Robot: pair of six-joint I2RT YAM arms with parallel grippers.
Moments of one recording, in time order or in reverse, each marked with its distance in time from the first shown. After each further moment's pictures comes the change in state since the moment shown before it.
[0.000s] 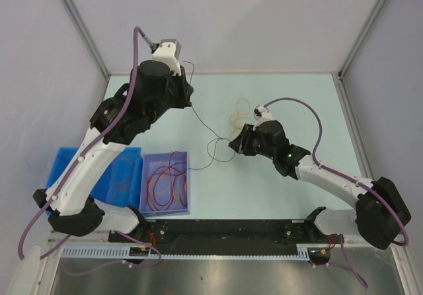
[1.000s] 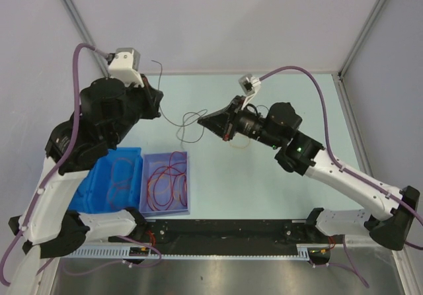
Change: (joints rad) left arm 0.003 -0.196 -0.033 -0.060 -0.080 0.031; right arm 0.192 -0.082 0.420 0.080 -0.157 -0.140
